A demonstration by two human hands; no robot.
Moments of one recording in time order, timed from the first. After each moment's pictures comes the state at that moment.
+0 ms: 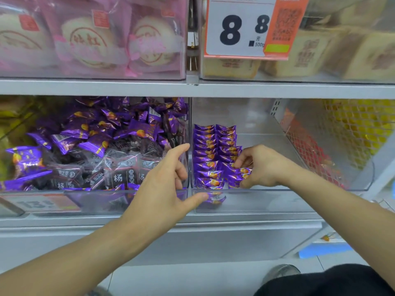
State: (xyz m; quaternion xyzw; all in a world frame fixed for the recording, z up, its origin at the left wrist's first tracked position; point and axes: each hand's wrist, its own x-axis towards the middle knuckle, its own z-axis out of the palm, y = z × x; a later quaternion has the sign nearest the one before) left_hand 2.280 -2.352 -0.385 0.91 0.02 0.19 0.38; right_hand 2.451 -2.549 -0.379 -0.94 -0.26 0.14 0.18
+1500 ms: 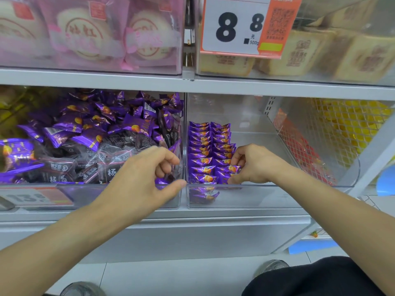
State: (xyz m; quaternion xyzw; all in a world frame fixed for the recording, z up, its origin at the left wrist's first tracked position) left_hand 2.275 -2.327 -0.373 0.94 -0.01 0.18 0.30; right_hand 2.449 -2.545 -0.379 -0.95 -0.23 0.14 0.14
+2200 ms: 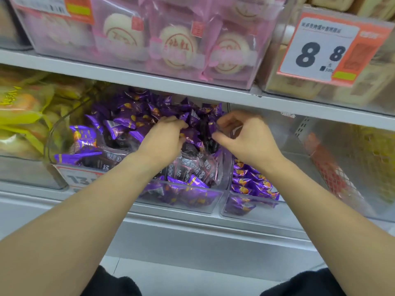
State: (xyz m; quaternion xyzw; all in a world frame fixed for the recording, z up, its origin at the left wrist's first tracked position) left_hand 2.335 -2.241 -0.371 0.96 0.11 0.21 0.17; right_hand 2.409 -2.429 -0.327 -0.85 -0.37 -0.09 0.37
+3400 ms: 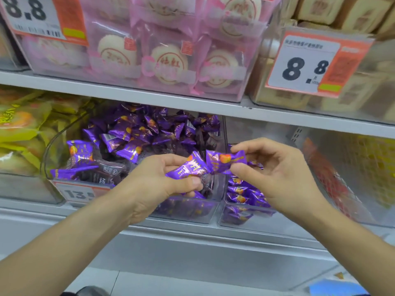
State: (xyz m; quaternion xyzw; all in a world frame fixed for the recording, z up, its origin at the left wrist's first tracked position) left_hand 2.255 -2.294 -0.342 0.67 0.14 0.05 0.73; right_hand 2.345 -2.493 -0.311 -0.72 -0.34 0.05 0.61
